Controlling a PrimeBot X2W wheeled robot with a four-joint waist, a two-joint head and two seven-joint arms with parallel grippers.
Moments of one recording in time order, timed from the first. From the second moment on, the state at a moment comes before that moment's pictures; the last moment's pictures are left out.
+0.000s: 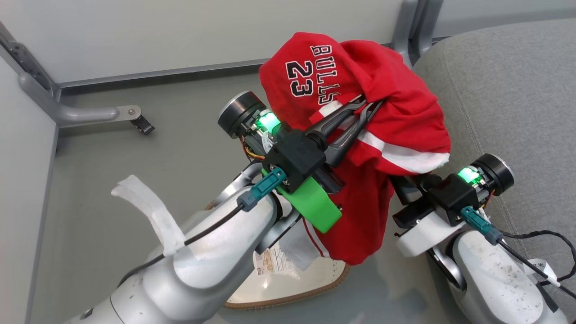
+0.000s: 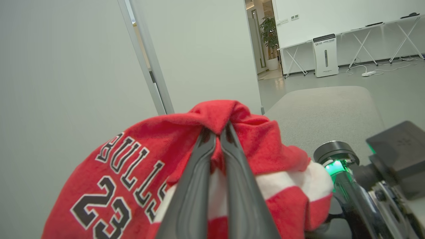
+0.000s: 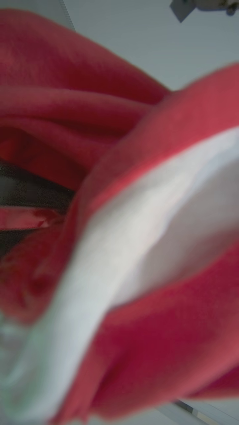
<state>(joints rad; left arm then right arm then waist) -0.78 0.12 -0.88 0.20 -0.39 -0.05 -0.22 -0.36 -0.21 0.35 0.13 0.04 0.13 -0.26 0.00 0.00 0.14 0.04</state>
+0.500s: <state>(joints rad) -0.79 0.12 -0.89 0.21 -0.38 -0.03 -0.24 -0.36 -0.20 0.35 0.12 0.06 0.13 -0.26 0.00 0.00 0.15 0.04</state>
